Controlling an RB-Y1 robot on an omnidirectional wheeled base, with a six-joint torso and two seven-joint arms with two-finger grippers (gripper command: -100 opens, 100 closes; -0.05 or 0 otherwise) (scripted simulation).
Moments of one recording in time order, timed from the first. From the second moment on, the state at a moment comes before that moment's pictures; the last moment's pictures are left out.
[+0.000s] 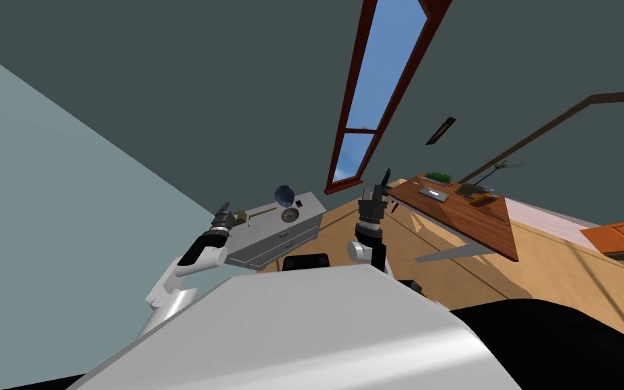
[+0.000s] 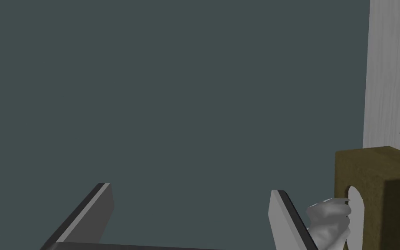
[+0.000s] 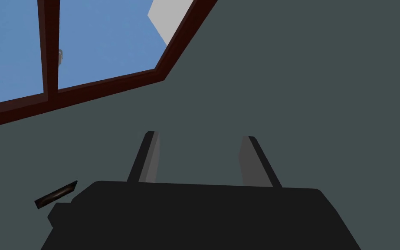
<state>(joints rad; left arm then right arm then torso) 0.36 0.37 0.25 -1.86 0.23 0.10 0.11 0.49 0.02 0.04 -2.24 -0.11 -0.60 0.16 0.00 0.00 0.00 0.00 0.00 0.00</state>
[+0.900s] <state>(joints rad) 0.26 0.51 0.35 -1.59 0.32 0.32 0.12 0.49 0.02 0.04 -2.24 -0.11 -0.60 0.16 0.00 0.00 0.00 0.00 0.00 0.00</state>
